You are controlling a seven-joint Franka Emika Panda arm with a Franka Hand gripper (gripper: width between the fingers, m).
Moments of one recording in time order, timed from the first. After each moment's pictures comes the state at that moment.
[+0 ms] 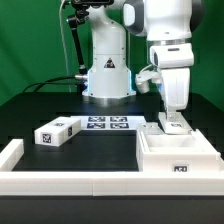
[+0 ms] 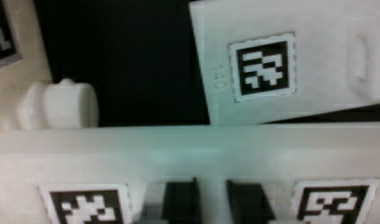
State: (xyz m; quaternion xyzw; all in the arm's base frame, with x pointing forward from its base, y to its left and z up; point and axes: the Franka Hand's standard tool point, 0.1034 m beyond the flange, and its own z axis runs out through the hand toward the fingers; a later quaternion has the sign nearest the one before) arm 0.452 0.110 0.054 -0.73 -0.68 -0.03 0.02
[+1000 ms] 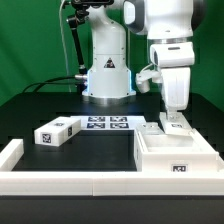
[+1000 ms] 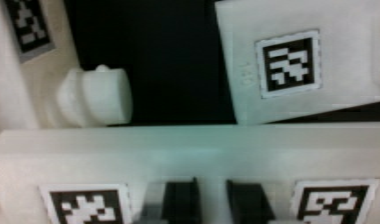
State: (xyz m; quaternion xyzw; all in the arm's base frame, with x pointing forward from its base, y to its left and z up) arm 0.469 0.107 0.056 -0.74 -0.68 -0.03 0.02
